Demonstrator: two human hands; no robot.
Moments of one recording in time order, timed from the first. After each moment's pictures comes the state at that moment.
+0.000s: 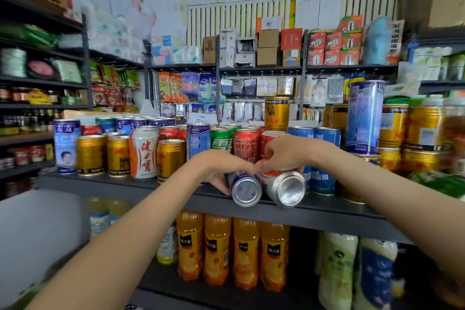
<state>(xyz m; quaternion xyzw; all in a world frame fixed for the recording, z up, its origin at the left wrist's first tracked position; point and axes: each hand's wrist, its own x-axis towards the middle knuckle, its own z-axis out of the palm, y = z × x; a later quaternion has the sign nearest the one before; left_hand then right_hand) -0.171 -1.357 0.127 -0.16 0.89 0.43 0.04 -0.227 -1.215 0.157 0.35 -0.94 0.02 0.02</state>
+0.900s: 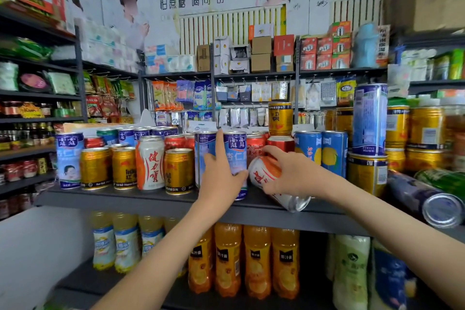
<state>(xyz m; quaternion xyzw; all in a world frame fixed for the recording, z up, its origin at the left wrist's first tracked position) -0.160 -1.373 0.082 -0.08 0.88 0.31 -0.36 -0.208 -1.217 0.117 0.38 -0.90 0.20 0.12</state>
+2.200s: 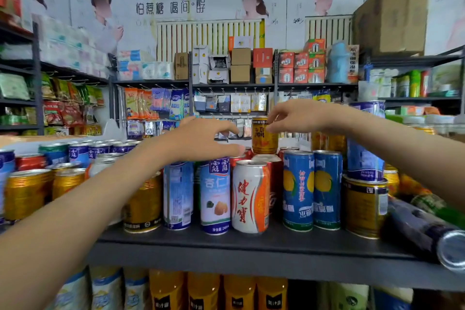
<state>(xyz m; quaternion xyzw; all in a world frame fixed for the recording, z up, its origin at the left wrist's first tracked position) -0.198 -1.409 0.200 0.09 0.97 0.04 -0.23 -0.273 -1.205 0.237 0.33 -0.92 0.16 0.14</state>
